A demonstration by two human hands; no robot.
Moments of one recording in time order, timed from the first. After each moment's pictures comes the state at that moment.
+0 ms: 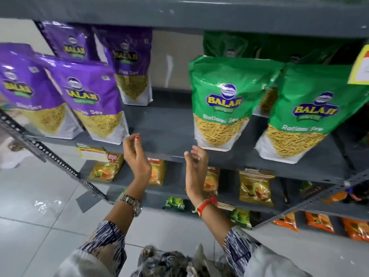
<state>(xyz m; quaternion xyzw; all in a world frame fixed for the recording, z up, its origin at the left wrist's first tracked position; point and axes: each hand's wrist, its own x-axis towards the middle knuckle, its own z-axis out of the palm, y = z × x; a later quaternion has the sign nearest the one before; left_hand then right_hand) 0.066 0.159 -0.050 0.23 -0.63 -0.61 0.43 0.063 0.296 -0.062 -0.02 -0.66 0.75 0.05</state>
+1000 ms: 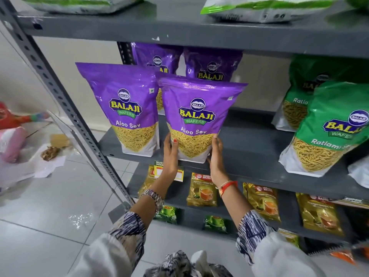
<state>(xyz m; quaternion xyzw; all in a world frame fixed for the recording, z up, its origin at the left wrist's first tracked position) 0.063 -0.065 -0.051 0.16 -0.66 -0.71 0.19 0.018 0.056 -0.044 0.00 -0.62 0.78 -0.08</state>
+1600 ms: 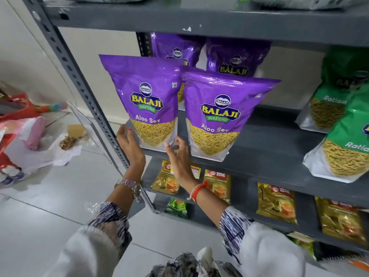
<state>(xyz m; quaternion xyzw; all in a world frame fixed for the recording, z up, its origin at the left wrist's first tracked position) 0.091 -0.203 -0.045 0.32 -0.58 -0.61 0.43 0.092 -0.060 -0.035 0.16 -0.71 0.67 -0.14</state>
